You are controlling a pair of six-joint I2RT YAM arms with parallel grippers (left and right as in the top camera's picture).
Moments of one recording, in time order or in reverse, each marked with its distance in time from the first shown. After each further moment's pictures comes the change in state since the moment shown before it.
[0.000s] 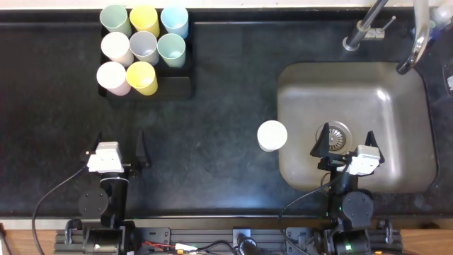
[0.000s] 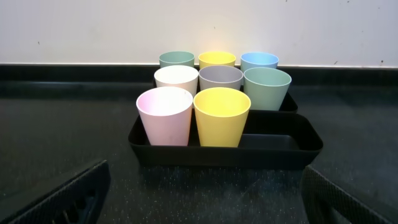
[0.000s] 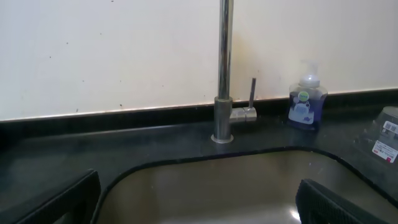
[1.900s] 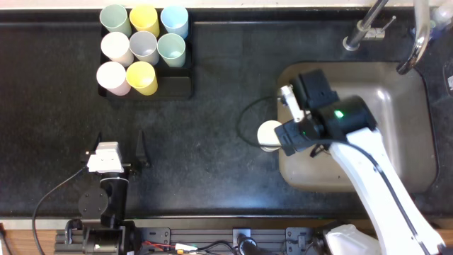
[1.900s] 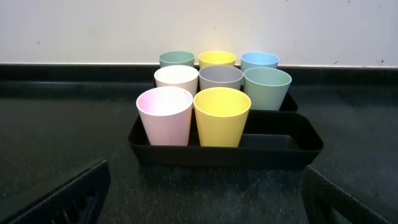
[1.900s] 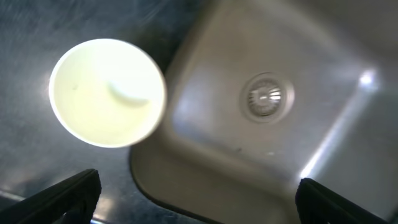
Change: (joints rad) left arm 0.000 -0.001 0.000 0.000 0.000 0.000; right arm 0.226 1.384 1.240 -1.274 -0.213 -0.211
